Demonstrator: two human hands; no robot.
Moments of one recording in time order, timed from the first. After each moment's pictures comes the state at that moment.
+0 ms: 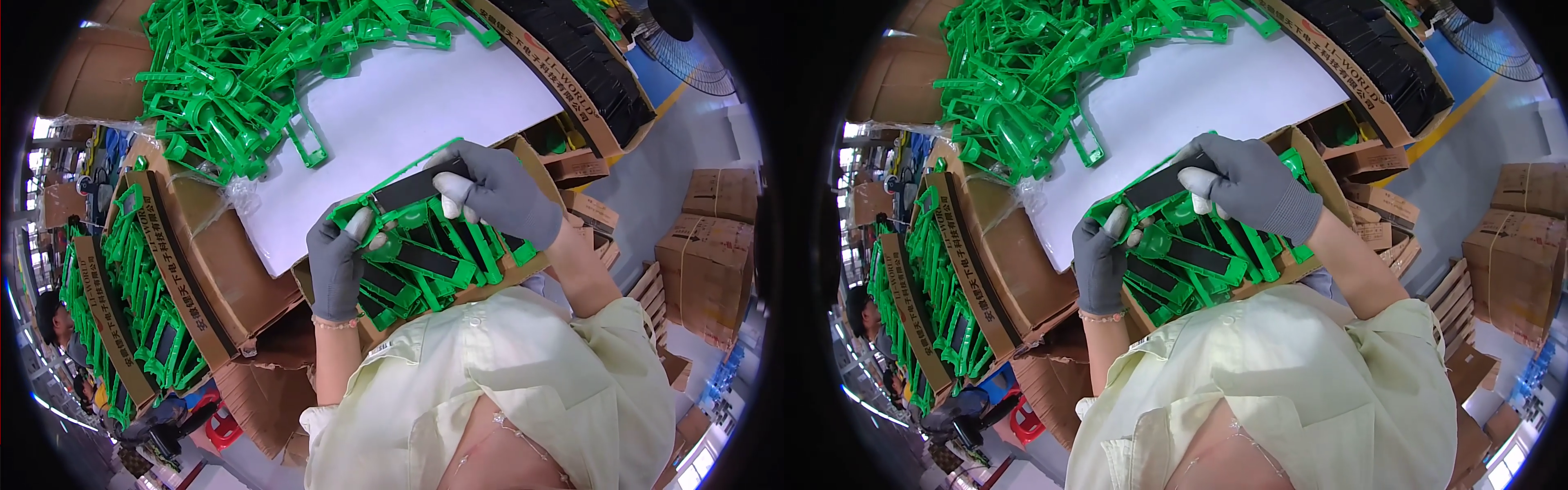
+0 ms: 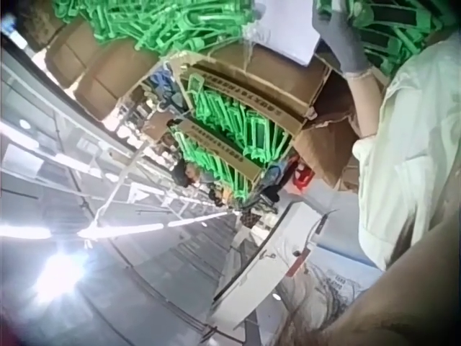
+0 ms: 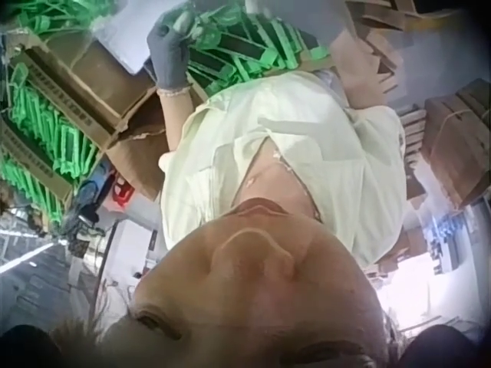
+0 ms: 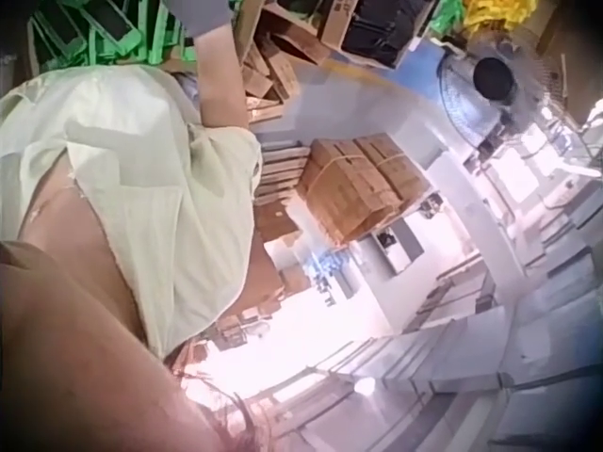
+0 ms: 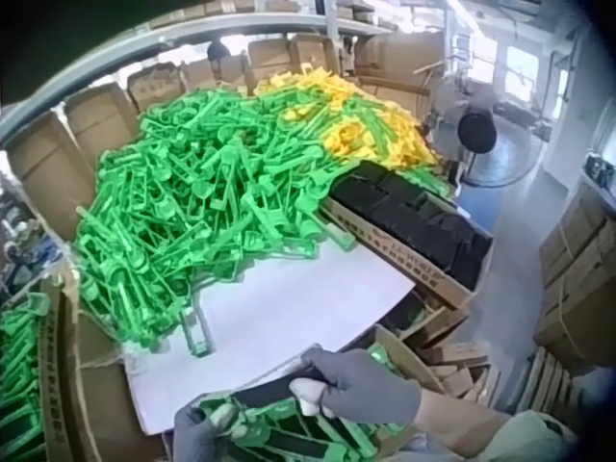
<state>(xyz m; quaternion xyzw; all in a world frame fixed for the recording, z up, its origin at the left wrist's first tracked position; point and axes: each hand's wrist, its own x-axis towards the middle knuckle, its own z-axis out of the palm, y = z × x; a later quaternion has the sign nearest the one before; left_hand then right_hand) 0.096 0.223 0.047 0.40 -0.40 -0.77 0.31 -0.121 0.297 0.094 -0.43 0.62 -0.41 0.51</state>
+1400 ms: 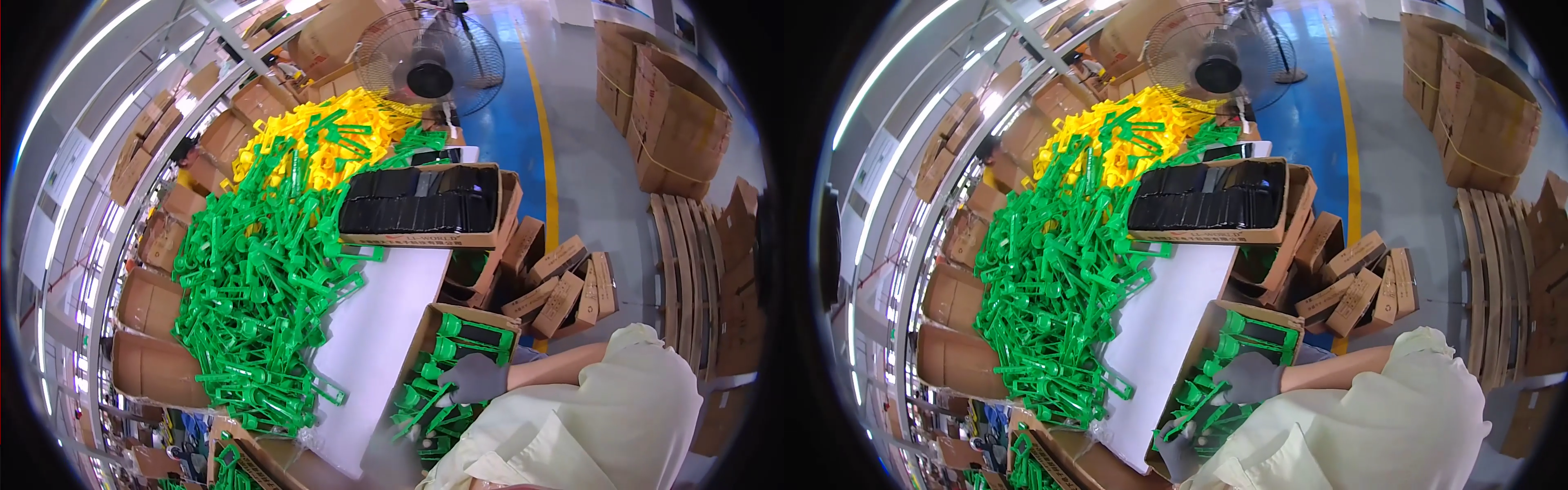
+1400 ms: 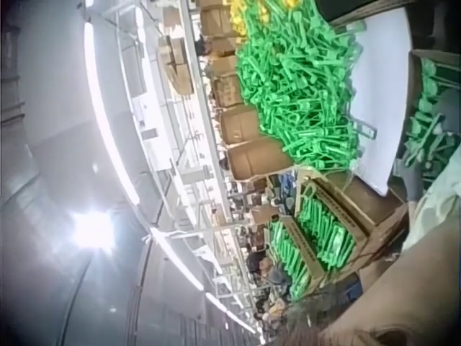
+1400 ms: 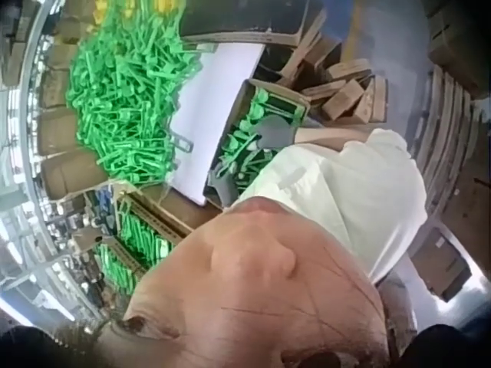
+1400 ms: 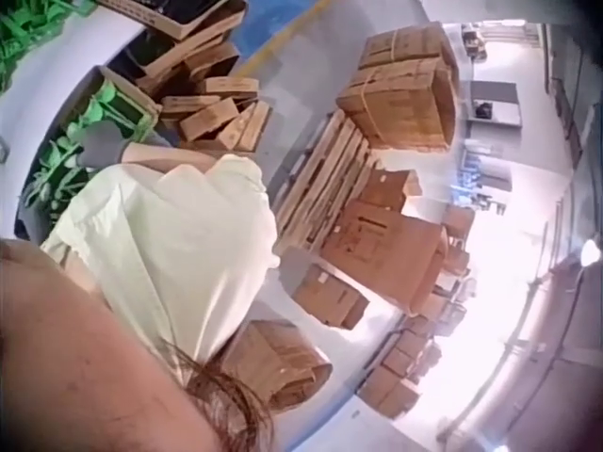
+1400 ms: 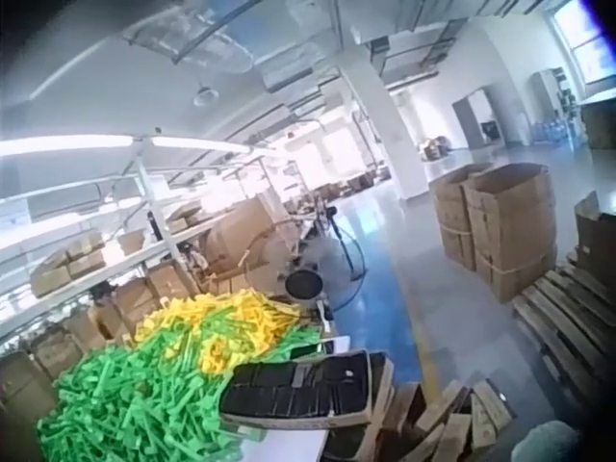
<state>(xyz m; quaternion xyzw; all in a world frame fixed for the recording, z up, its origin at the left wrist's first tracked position) 0.111 0.270 0.034 0.42 -0.48 -0.75 0.19 -0.095 0.392 0.049 -0.48 0.74 -0.32 0.34</state>
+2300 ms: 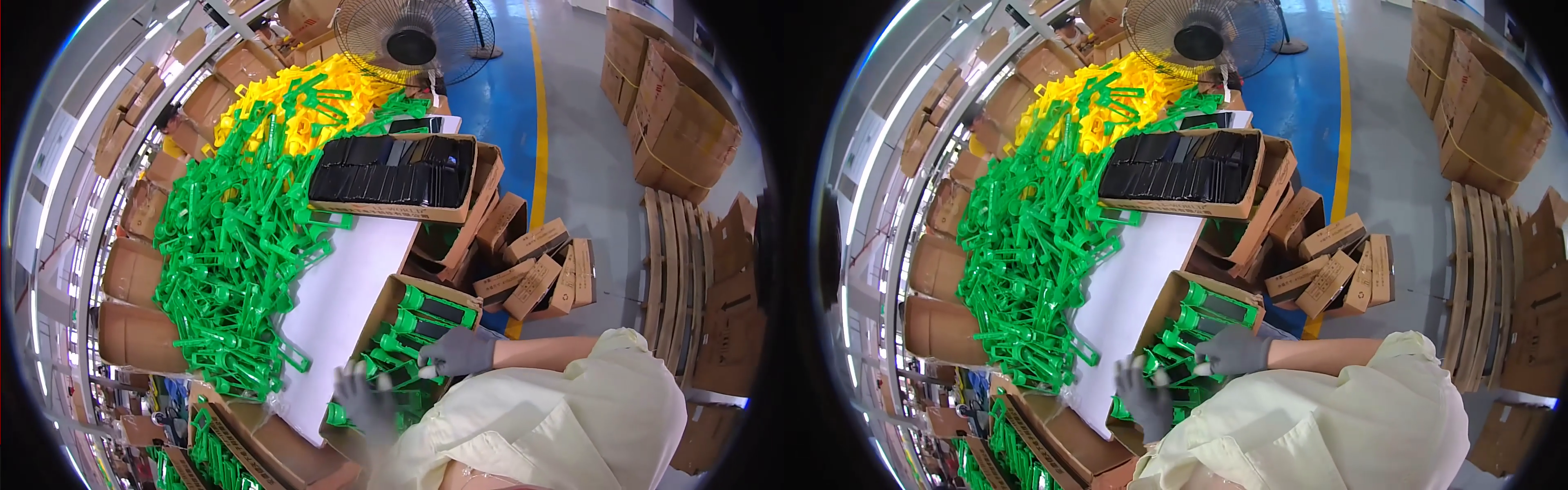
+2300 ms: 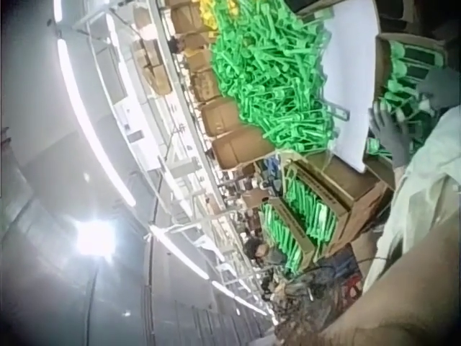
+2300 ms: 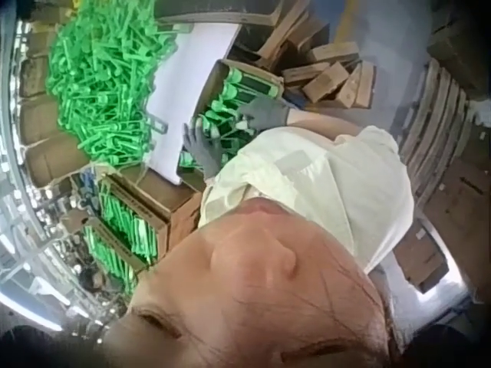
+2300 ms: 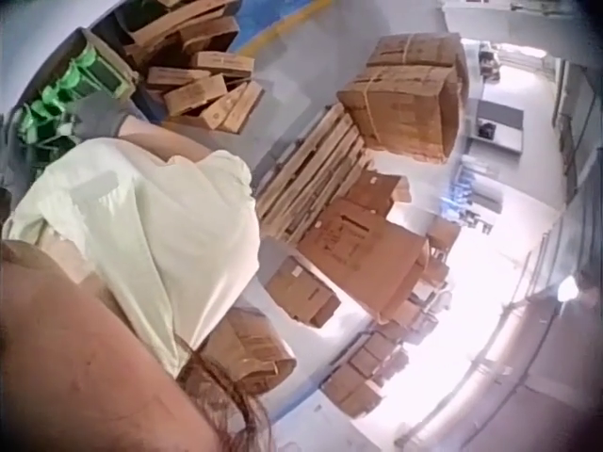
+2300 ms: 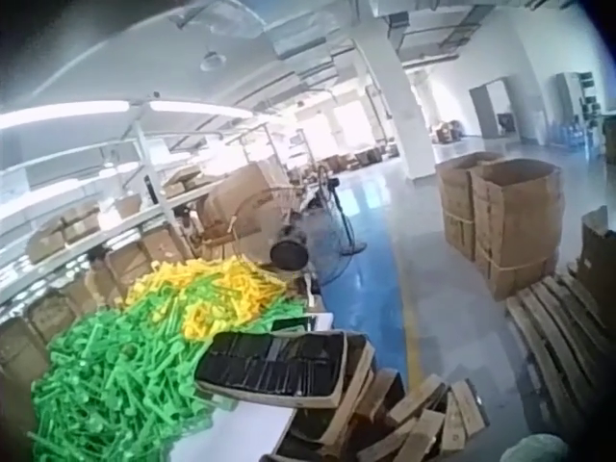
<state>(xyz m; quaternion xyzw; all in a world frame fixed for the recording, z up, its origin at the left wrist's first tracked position) 0.058 0.293 0.040 0.31 -0.92 -0.03 0.24 -0.118 0.436 0.016 -0.54 0.70 -0.35 0.29</state>
